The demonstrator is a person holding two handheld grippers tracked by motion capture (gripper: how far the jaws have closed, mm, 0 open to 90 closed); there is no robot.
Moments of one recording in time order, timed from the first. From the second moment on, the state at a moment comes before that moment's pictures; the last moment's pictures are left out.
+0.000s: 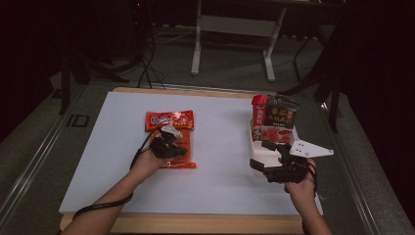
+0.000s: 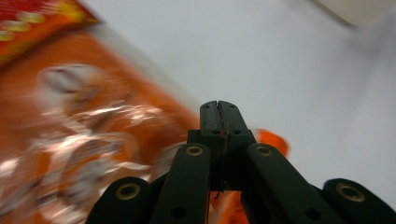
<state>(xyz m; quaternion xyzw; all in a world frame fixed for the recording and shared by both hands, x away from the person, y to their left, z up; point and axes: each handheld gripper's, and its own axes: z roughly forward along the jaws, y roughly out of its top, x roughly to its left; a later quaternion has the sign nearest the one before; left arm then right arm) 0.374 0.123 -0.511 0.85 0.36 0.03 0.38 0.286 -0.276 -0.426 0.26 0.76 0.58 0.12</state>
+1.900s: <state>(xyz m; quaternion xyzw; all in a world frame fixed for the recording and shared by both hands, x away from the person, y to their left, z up) 0.453 0.200 -0.541 0.80 0.47 0.10 0.35 0.290 -0.270 -0.434 0.26 0.77 0.58 0.10</state>
